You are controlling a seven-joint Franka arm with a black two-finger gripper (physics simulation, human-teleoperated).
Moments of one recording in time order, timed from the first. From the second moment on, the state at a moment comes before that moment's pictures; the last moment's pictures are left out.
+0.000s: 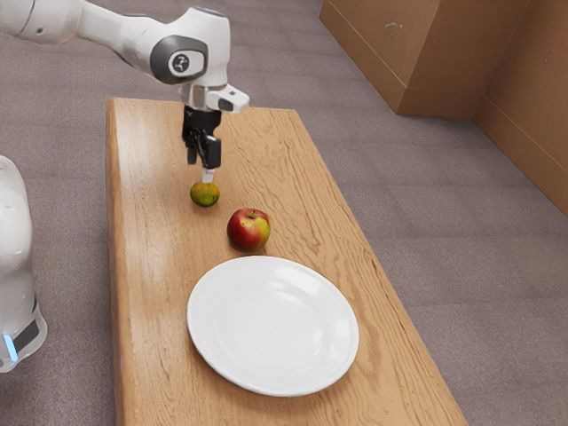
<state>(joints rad) 0.17 -0.48 0.24 -2.43 -0.06 1.94 0.19</state>
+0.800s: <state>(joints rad) 0.13 -0.52 0.21 -2.50 -0.13 2.03 0.31</state>
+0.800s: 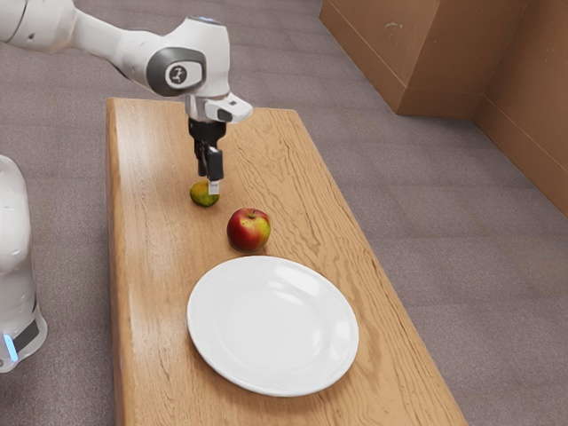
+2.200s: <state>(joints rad) 0.06 -0.47 0.42 -2.43 -0.04 2.09 0.41</state>
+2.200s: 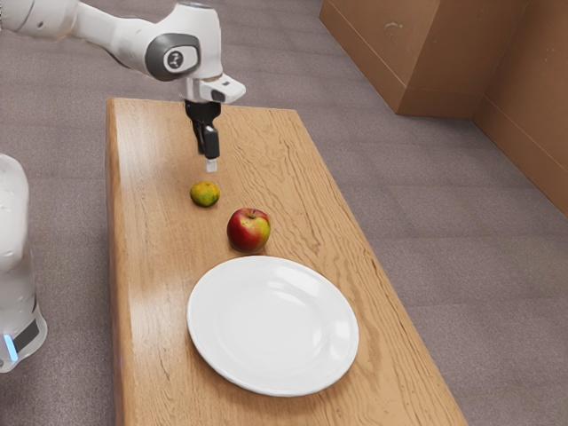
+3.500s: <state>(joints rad) 0.10 -0.45 0.32 -2.57 -0.17 2.16 0.44</state>
